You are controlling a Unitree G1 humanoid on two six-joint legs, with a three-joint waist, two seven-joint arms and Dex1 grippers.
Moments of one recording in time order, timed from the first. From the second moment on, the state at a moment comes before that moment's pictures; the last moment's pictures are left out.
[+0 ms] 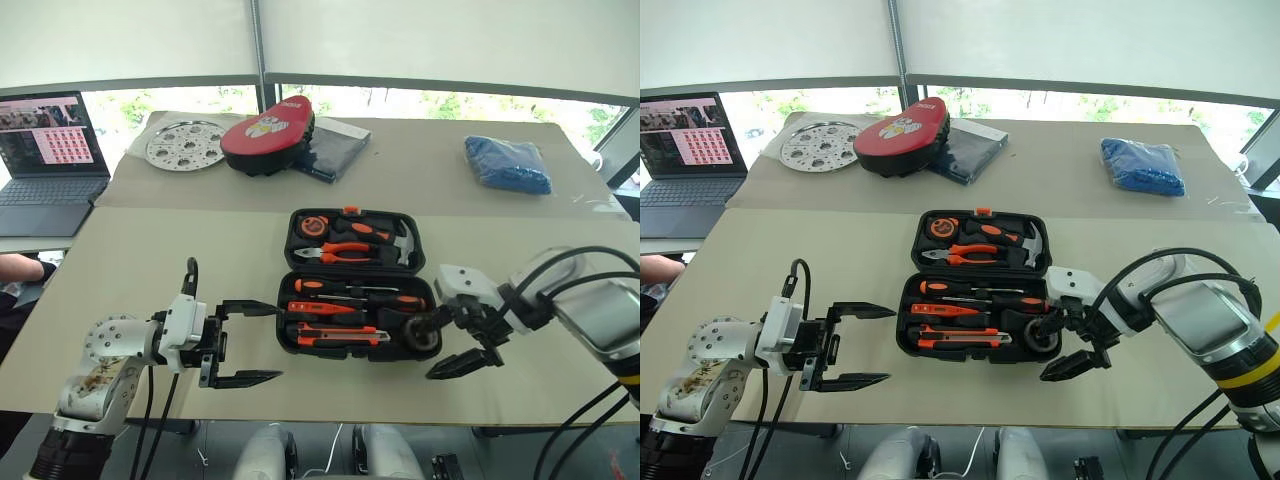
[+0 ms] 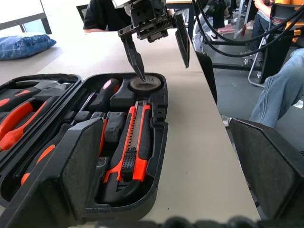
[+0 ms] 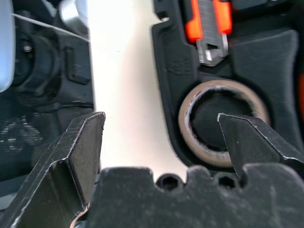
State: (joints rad) left arm -0.02 0.68 0.05 -0.25 -0.56 0.02 -1.39; right arm -0.52 -1.11 0.37 -0.30 0.36 0.79 1.50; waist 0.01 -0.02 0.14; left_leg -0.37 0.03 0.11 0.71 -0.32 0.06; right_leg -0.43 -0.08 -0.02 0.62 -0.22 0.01
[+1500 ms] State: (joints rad) left arm -0.28 0.53 -0.09 0.02 -0.32 0.40 -0.91; right arm -0.36 -0.71 0.06 0.30 0.12 -0.06 1.13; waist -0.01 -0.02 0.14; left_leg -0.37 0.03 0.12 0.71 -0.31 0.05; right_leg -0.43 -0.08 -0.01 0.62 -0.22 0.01
